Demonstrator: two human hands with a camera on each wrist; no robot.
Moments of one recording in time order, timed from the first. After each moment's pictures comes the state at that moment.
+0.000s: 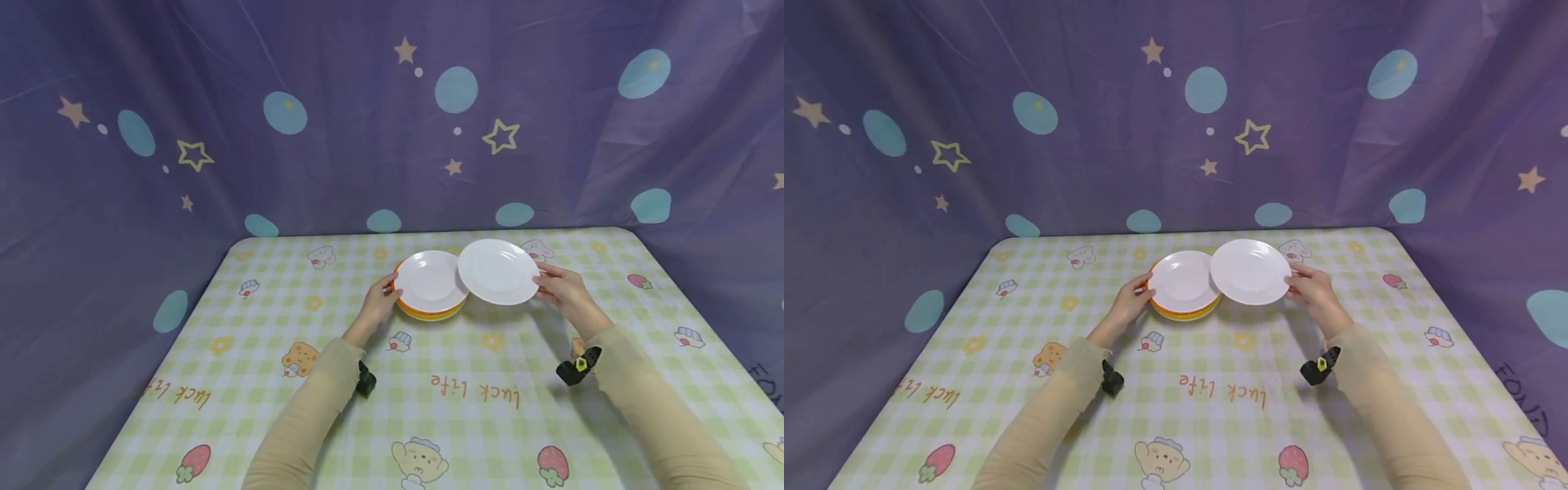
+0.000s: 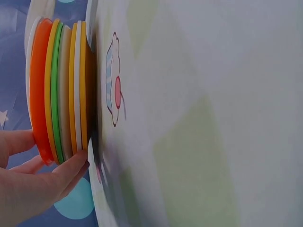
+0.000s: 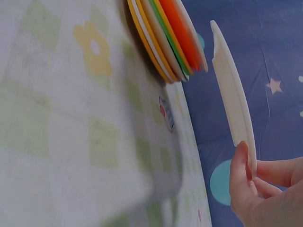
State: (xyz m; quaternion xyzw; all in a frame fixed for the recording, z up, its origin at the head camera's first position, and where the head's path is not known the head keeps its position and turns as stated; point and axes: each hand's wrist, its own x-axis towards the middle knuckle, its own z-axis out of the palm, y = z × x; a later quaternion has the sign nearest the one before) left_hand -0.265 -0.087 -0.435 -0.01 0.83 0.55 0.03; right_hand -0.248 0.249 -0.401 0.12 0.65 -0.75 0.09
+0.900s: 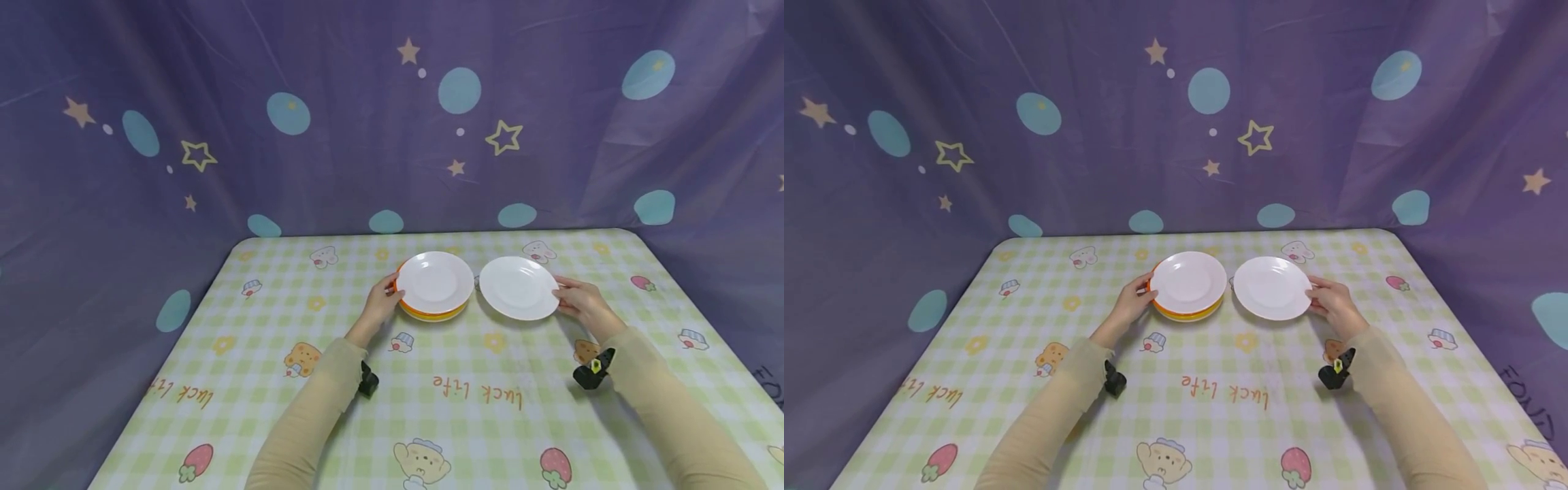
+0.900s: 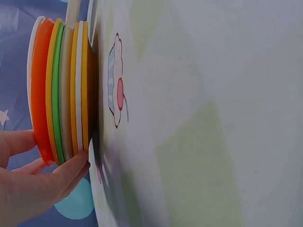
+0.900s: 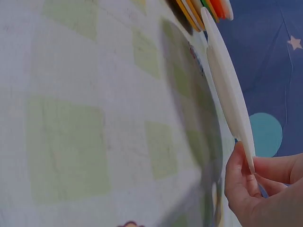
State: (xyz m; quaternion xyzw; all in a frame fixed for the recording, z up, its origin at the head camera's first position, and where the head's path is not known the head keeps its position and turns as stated) left_hand -0.264 -0.087 -0.432 -0.01 0.84 0.55 0.03; right_hand -0.256 0.285 -0.430 0.19 0.67 -0.70 0.13
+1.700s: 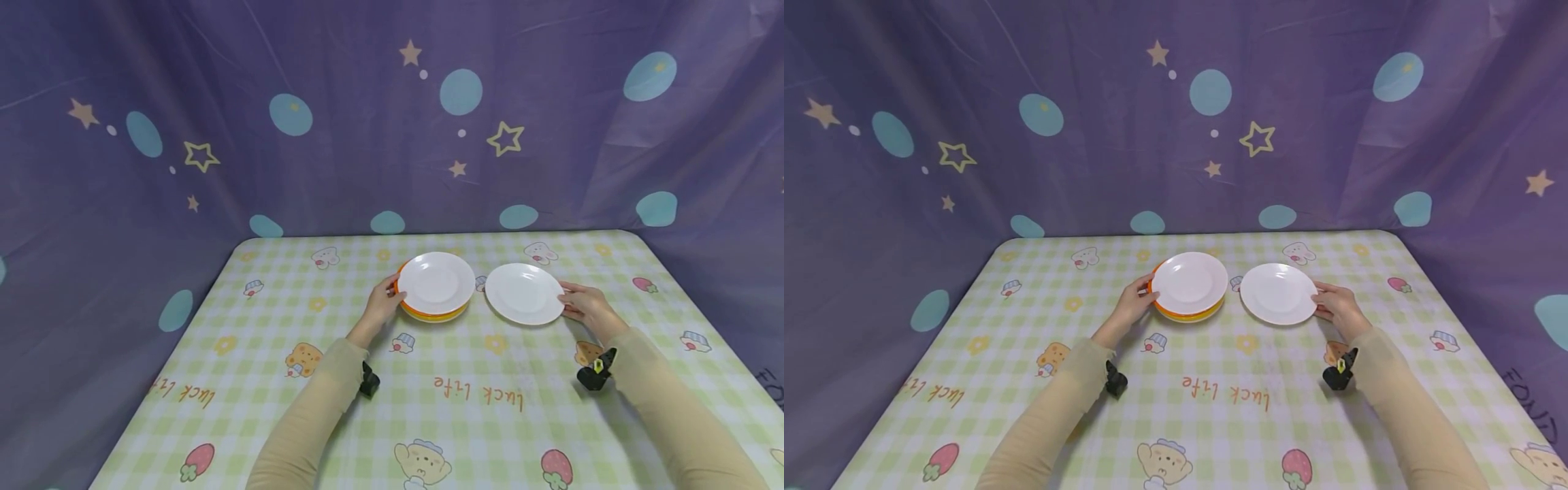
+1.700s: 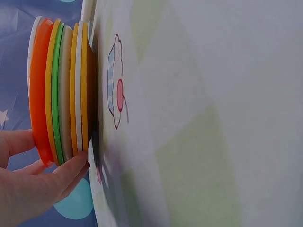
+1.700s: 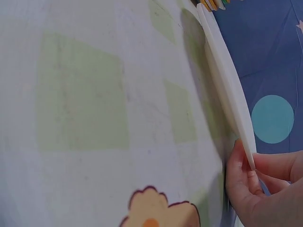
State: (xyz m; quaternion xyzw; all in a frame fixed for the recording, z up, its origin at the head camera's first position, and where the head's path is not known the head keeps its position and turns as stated) left_hand -0.267 -0.086 -0.436 -0.02 0.83 0.56 0.03; right_hand -0.266 0.300 -0.449 0.23 0.69 -0.67 0.14
